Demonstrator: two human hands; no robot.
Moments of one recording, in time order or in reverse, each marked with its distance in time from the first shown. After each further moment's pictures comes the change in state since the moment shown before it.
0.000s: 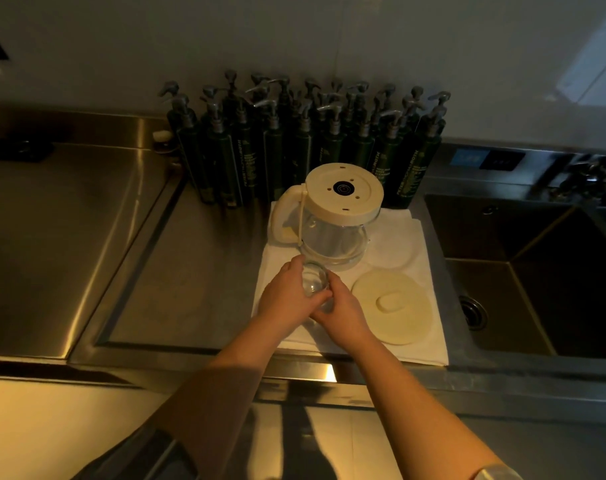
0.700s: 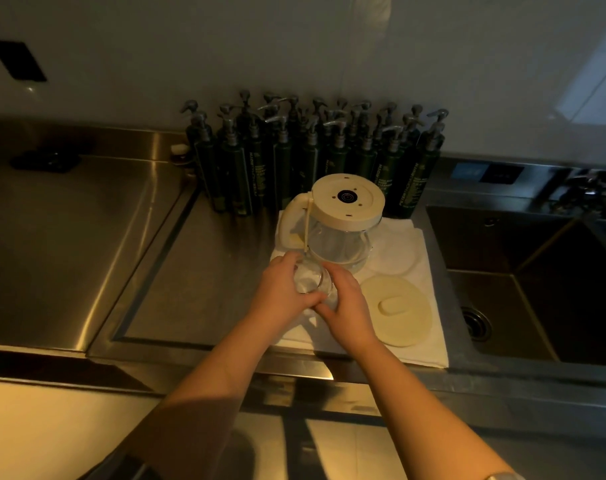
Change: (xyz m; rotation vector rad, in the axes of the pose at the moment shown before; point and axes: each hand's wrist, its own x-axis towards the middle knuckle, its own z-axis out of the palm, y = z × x) left_hand -0.028 0.014 -0.040 -0.093 0.136 0.120; right_hand -0.012 -0.016 -0.007 -0.104 0.115 -0.268
